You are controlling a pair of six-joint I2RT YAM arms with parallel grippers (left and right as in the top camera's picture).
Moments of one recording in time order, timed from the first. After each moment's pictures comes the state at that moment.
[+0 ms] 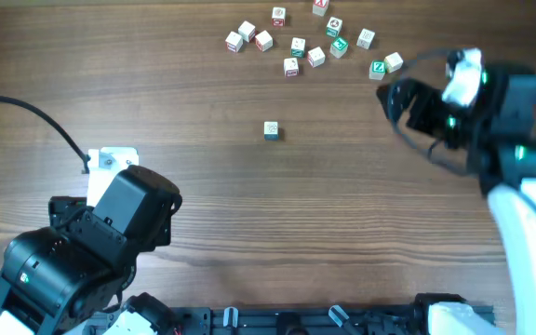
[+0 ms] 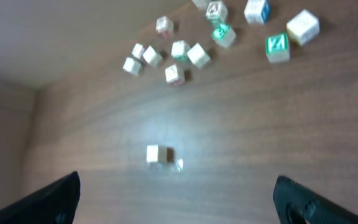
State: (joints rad) left arm -0.60 1.00 1.47 -1.68 -0.59 -0.50; right arm -0.03 1.28 1.19 -0.66 -0.44 0.40
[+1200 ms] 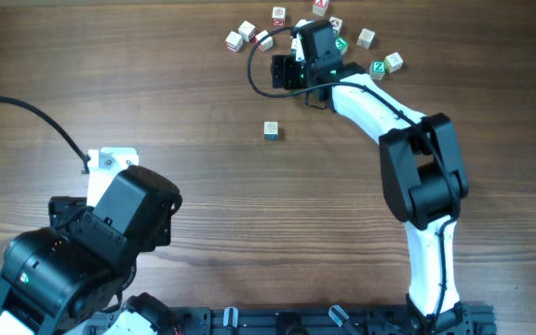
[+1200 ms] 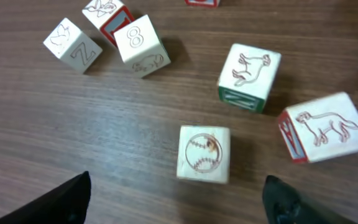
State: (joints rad) left arm -0.60 1.00 1.47 -1.68 -0.59 -0.50; right arm 0.39 2.29 1.67 -0.19 -0.08 0.27
